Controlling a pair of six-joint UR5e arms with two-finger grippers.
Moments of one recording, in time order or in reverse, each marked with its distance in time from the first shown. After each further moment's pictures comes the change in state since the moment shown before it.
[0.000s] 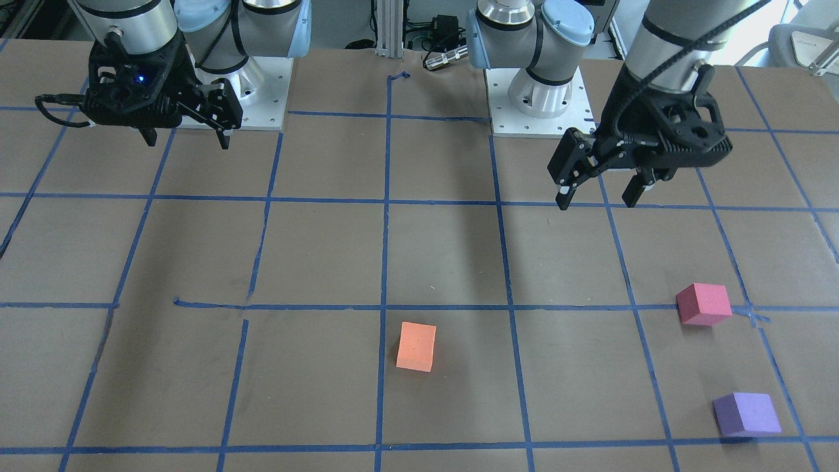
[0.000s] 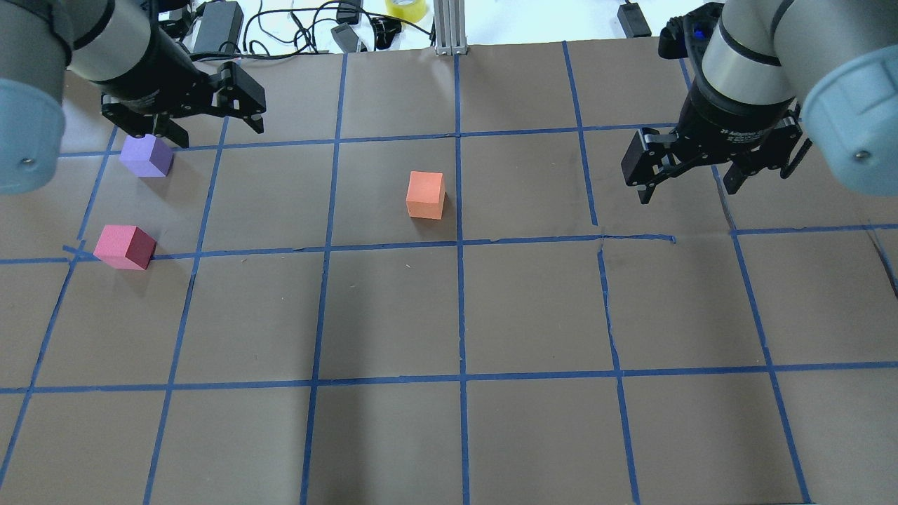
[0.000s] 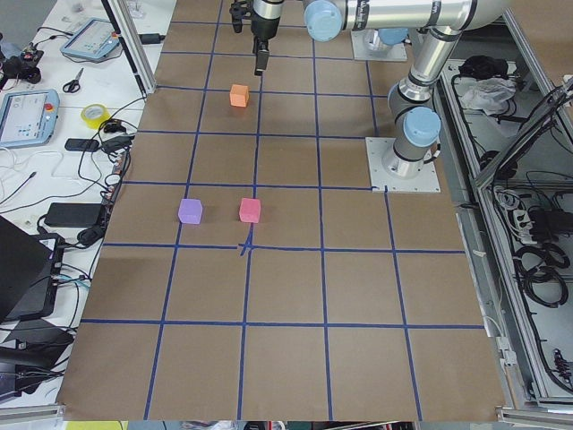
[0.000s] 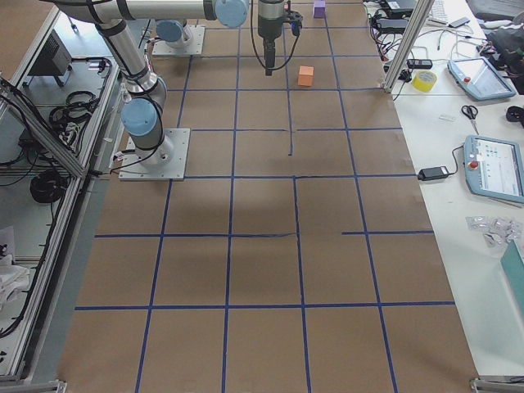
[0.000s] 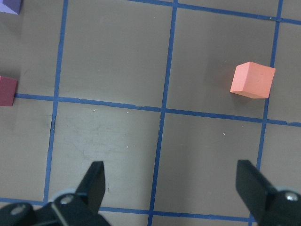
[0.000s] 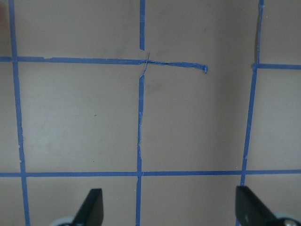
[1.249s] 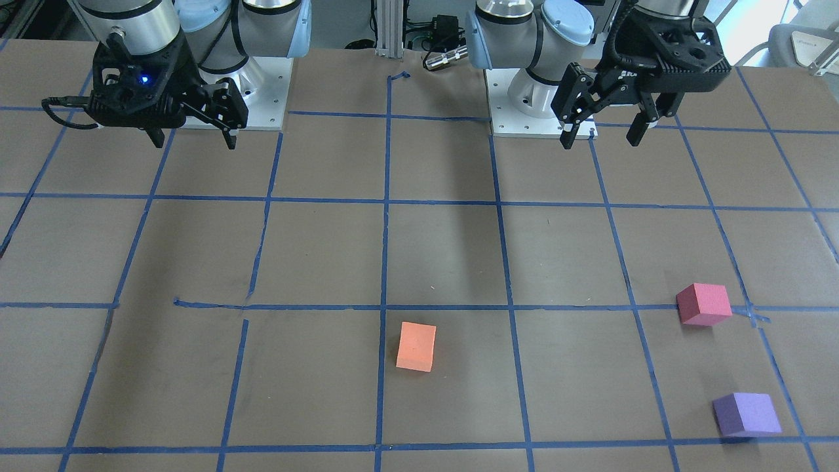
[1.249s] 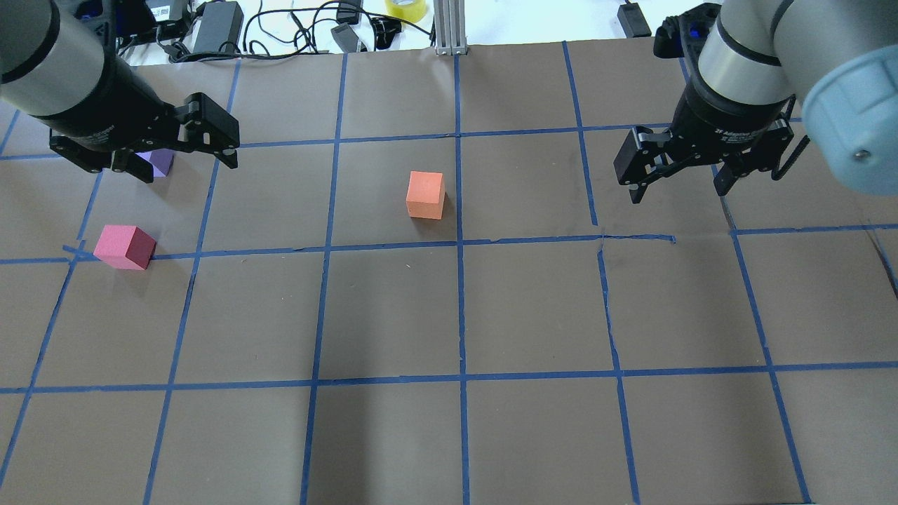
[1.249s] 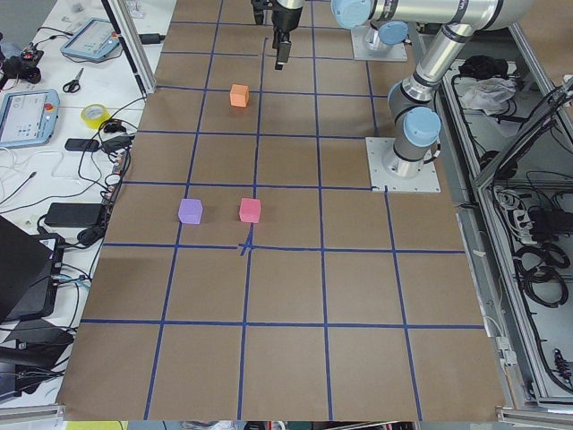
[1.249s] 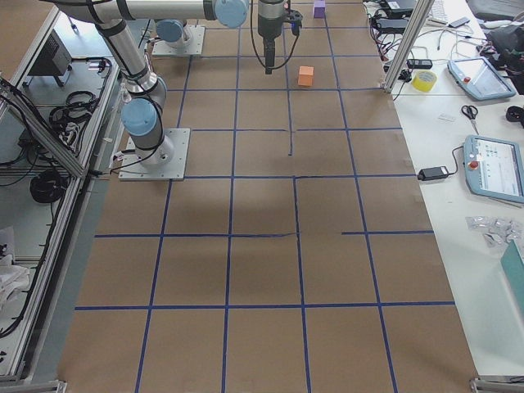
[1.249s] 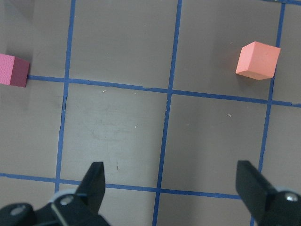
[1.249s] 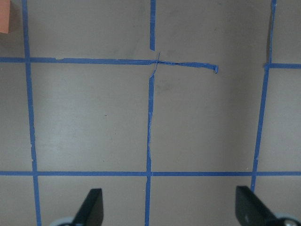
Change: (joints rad) left arm 0.012 0.197 -0.065 -0.176 0.048 0.016; right arm -0.001 0.000 0.000 0.000 0.024 0.003
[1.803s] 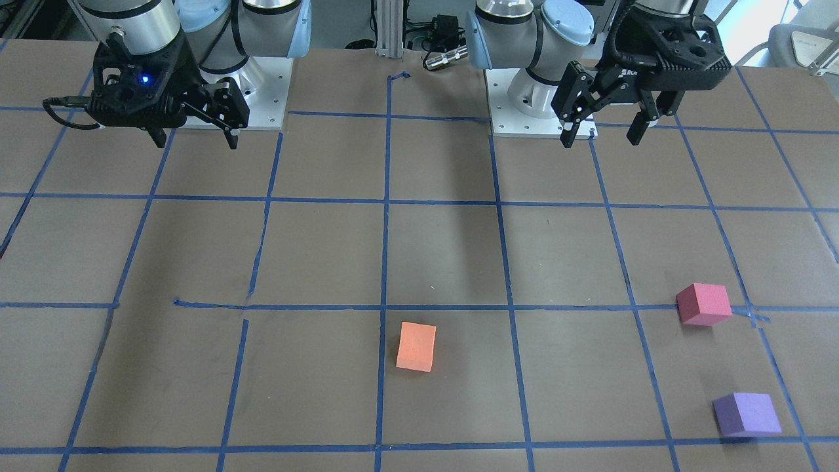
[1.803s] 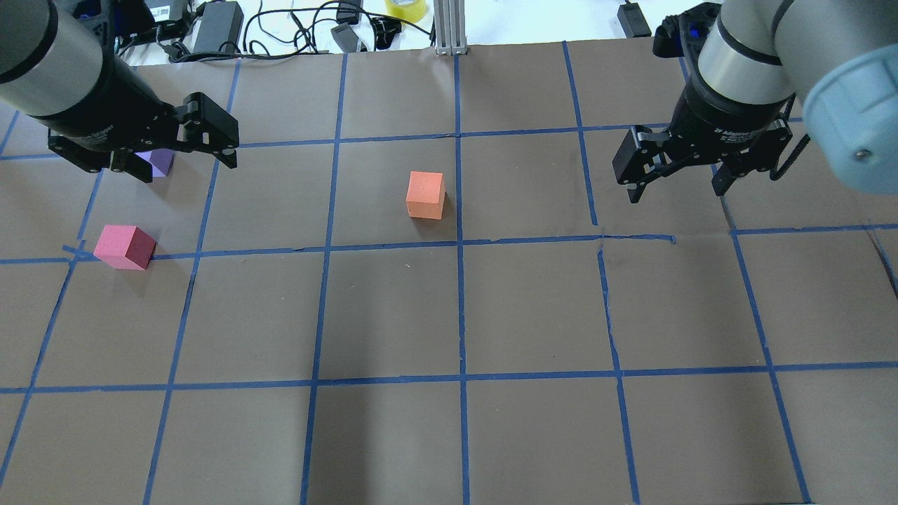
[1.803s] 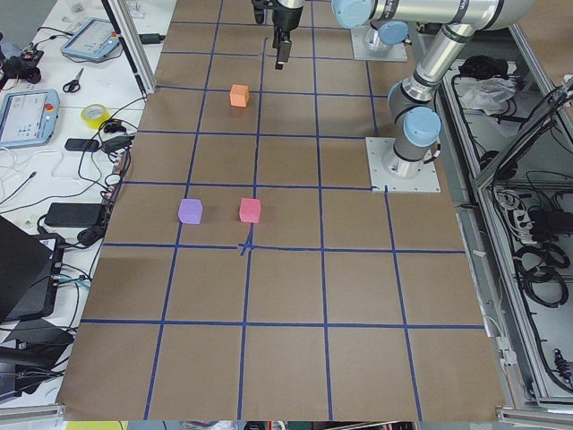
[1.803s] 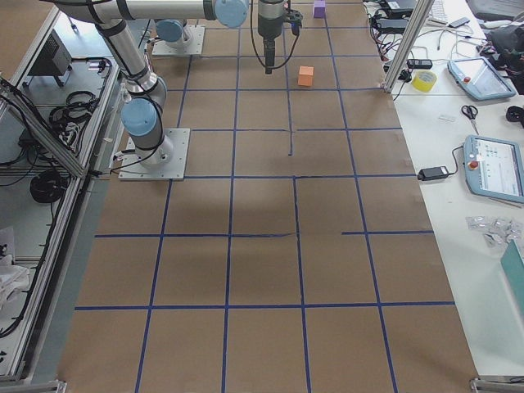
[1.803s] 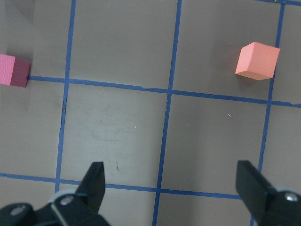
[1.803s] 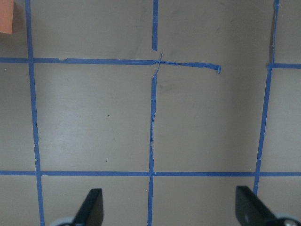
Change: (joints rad) left arm 0.000 0.002 0.000 0.000 0.000 0.000; right arm -0.001 0.000 -0.001 0.000 0.019 0.000
